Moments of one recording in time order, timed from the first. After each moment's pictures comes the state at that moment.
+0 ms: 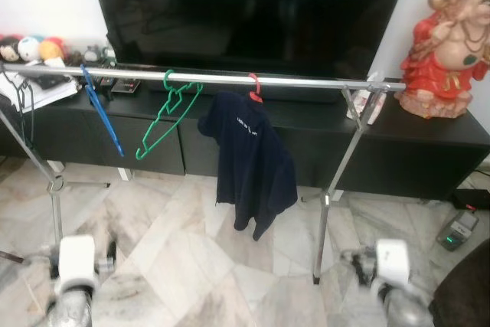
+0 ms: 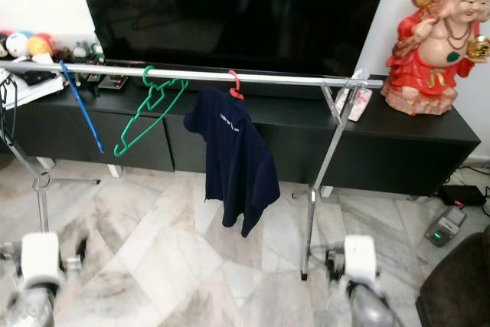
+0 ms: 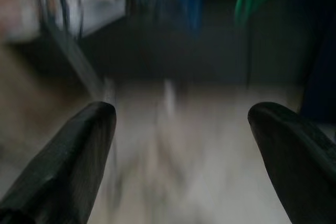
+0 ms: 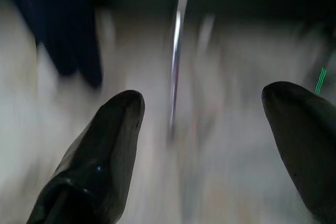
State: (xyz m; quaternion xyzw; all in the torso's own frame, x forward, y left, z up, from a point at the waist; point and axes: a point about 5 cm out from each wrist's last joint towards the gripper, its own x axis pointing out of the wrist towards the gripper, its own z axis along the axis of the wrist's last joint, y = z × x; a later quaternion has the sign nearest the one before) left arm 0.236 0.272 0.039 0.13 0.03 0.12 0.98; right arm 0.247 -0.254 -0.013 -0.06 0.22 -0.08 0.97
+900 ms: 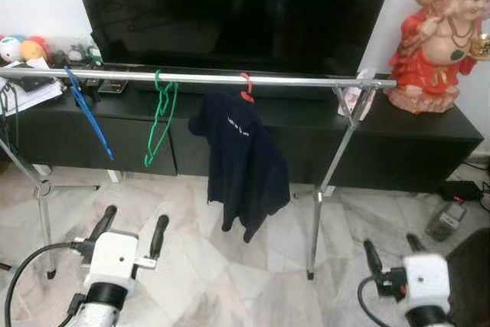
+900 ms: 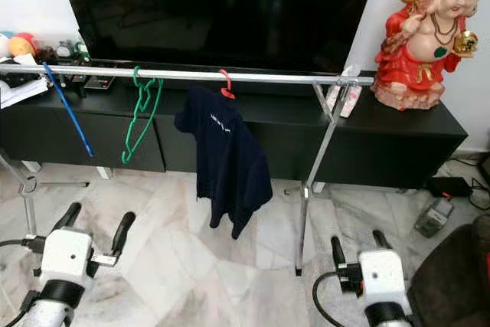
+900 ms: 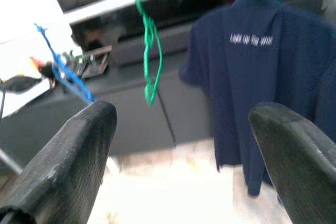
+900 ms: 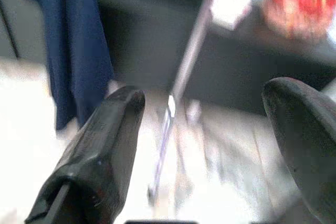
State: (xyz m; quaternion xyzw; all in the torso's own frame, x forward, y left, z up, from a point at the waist) left arm 0.185 0.199 0.098 0.16 -0.03 0.00 0.99; right arm 0.169 -0.236 0.042 -0.13 0.12 -0.02 0.98
